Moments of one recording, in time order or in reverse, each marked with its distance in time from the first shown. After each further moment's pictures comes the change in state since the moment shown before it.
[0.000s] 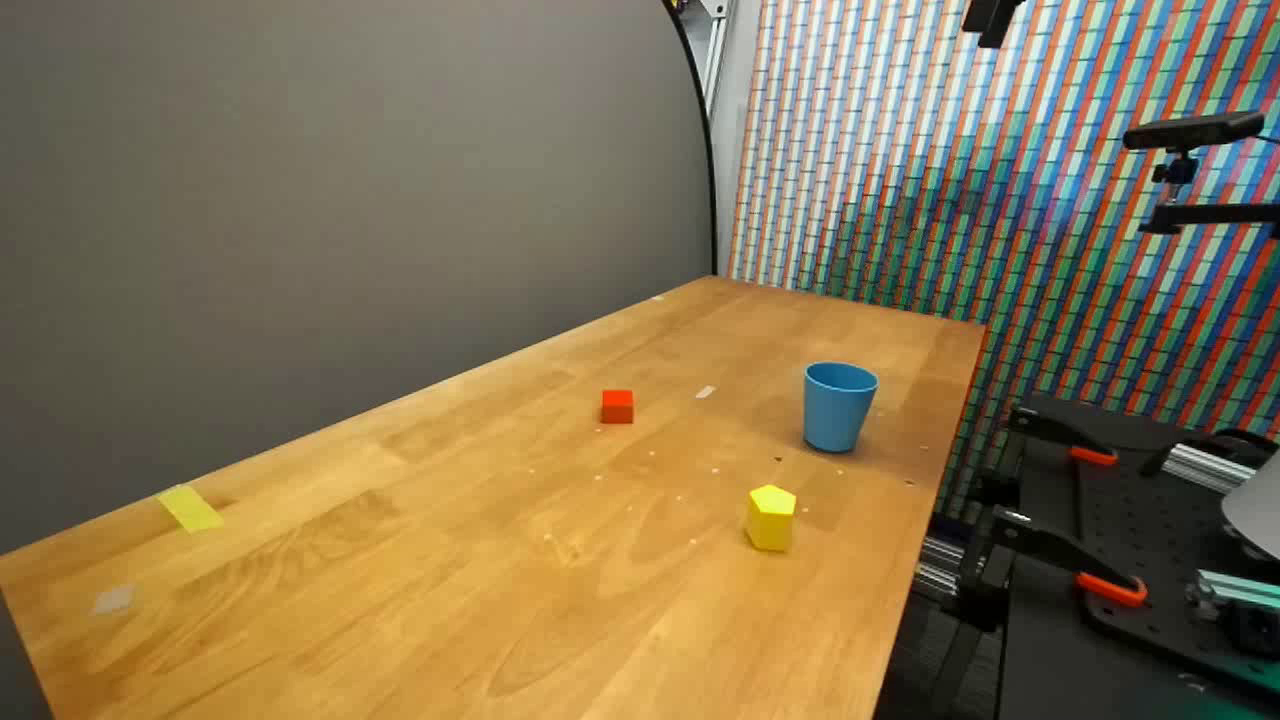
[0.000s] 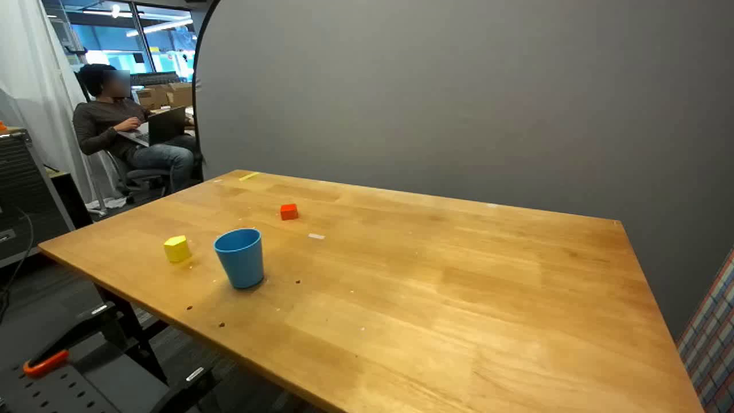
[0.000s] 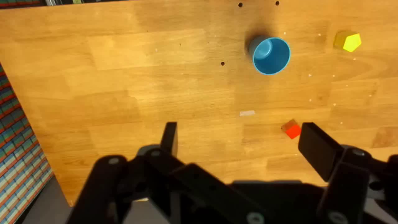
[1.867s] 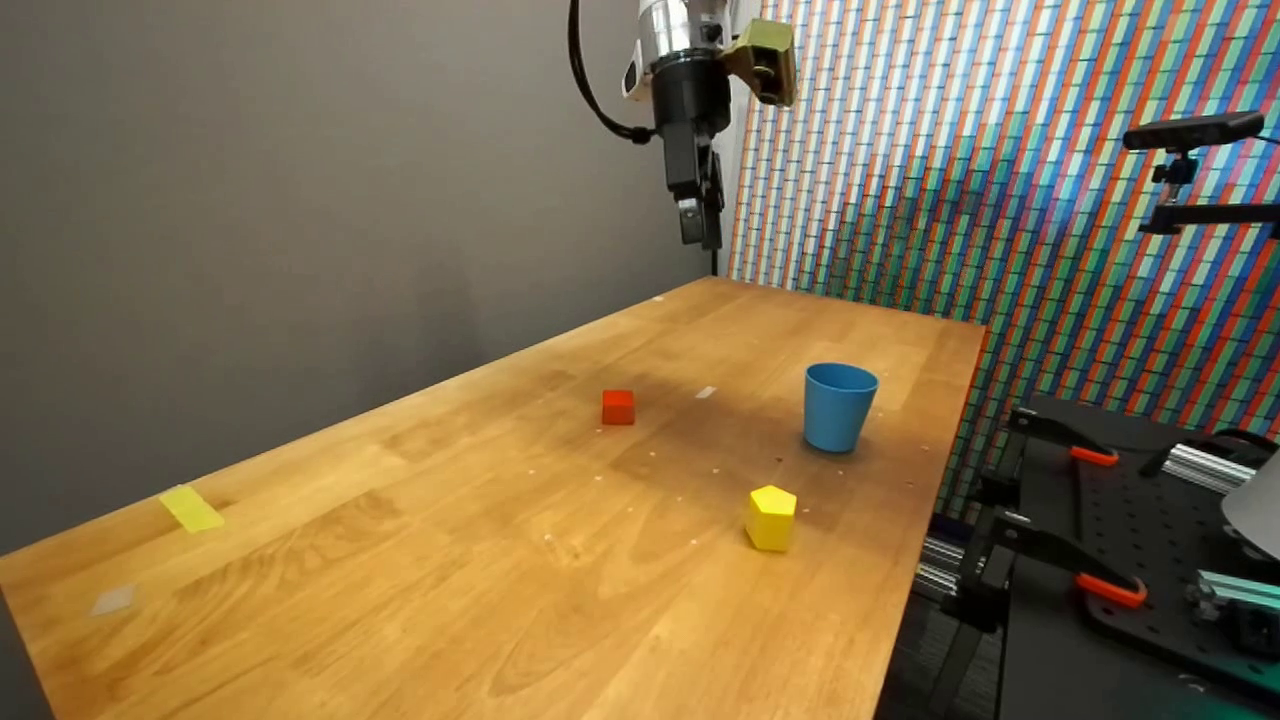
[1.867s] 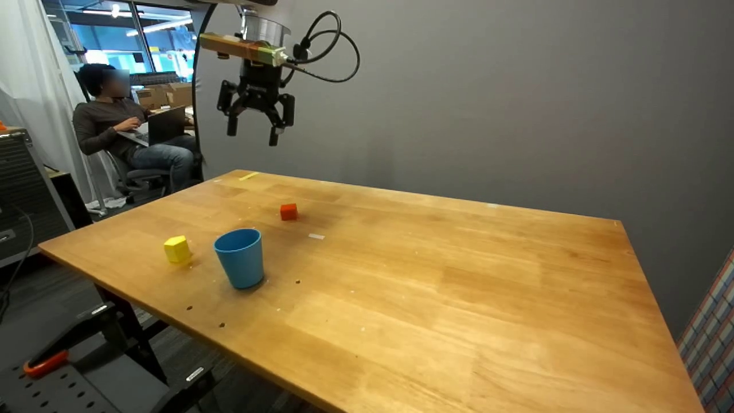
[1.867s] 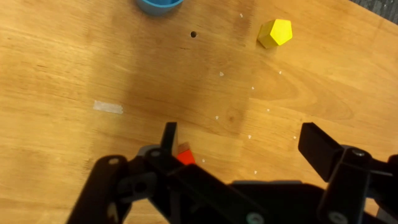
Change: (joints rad) arm 0.164 0.965 0.242 0.538 0.247 0.048 -0.112
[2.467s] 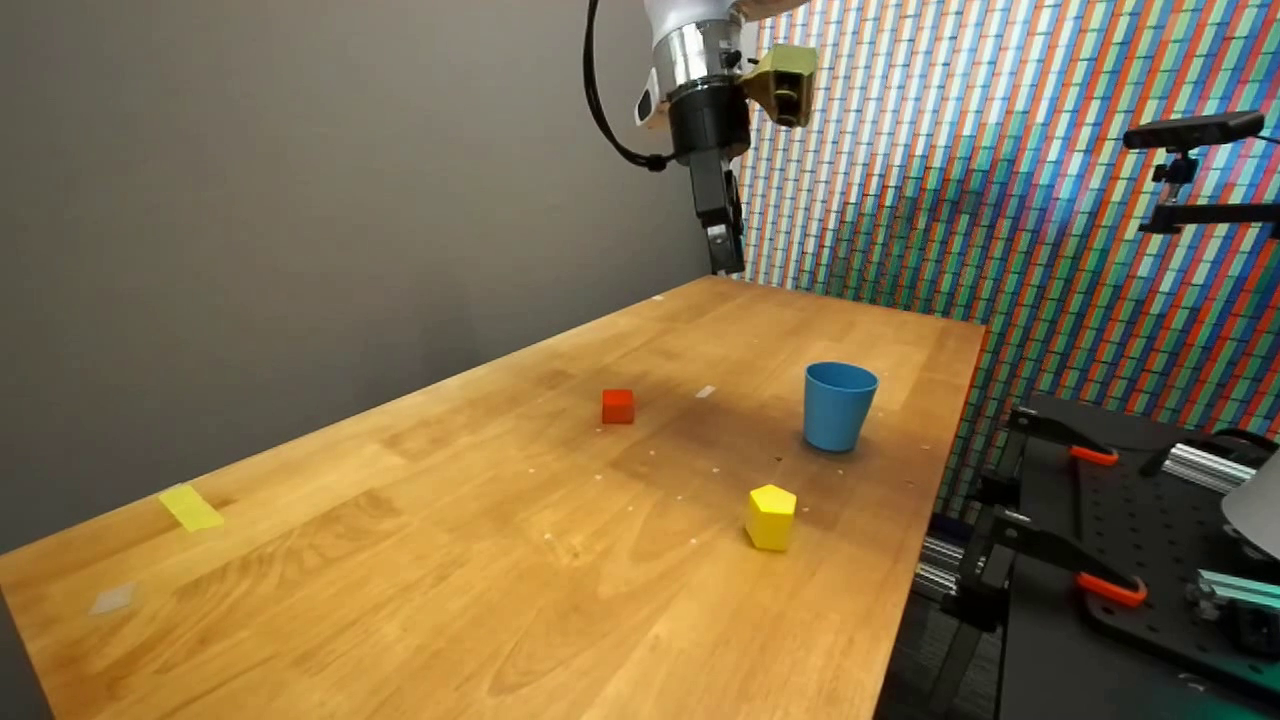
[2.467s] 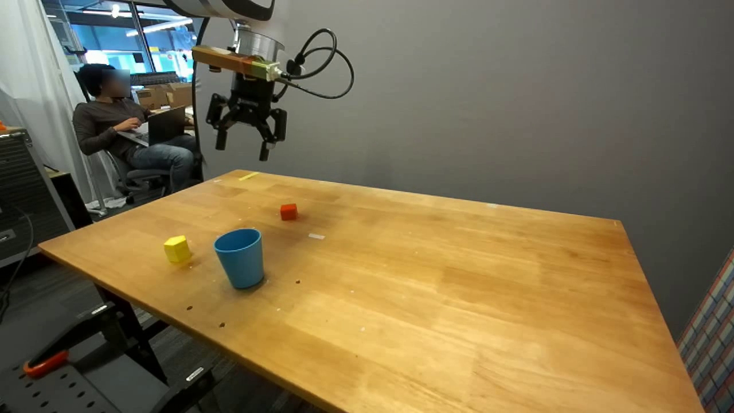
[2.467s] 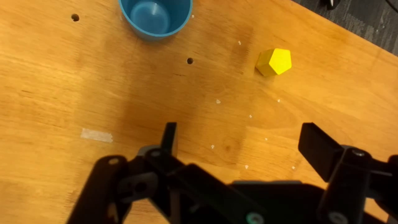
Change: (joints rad) arm 0.000 -0.011 0.008 -0.073 -0.004 0.001 -0.032
